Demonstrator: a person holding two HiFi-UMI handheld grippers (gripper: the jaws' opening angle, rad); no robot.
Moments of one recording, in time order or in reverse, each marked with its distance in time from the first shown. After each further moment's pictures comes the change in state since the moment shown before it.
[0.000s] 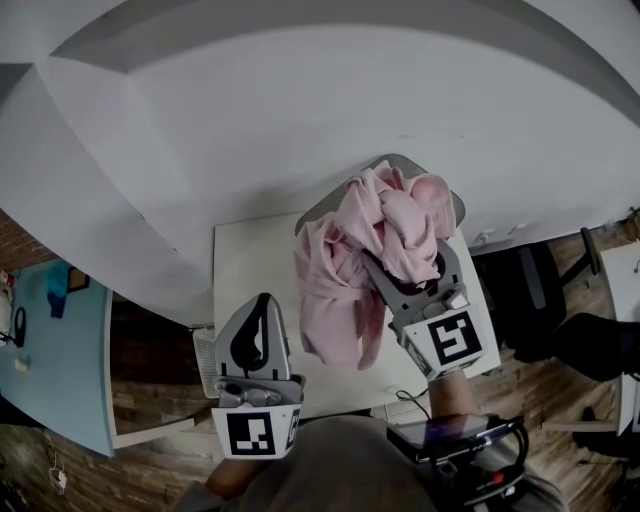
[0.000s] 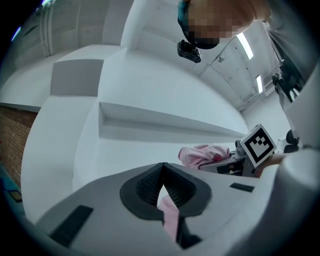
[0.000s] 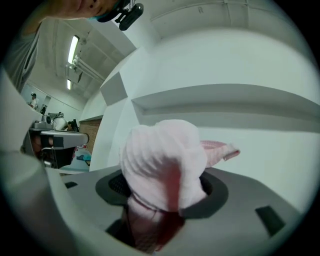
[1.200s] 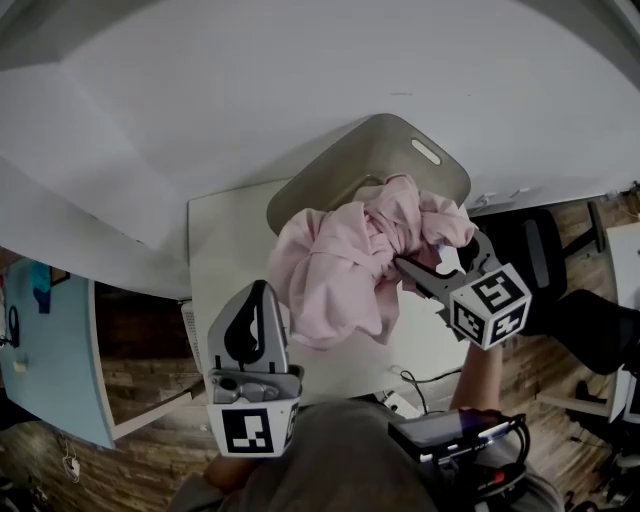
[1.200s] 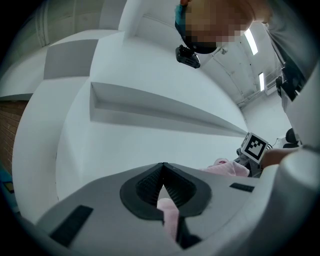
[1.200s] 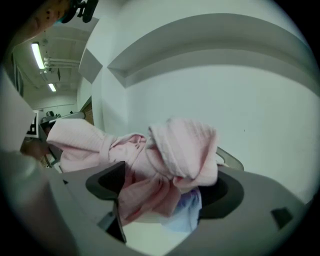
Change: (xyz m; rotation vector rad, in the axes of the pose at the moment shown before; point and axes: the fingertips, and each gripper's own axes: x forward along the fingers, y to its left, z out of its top) left arm 0.049 -0.021 -0.051 -0.023 0.112 -0.034; right arm -0.018 -0.085 -0.143 0.198 0.464 0.092
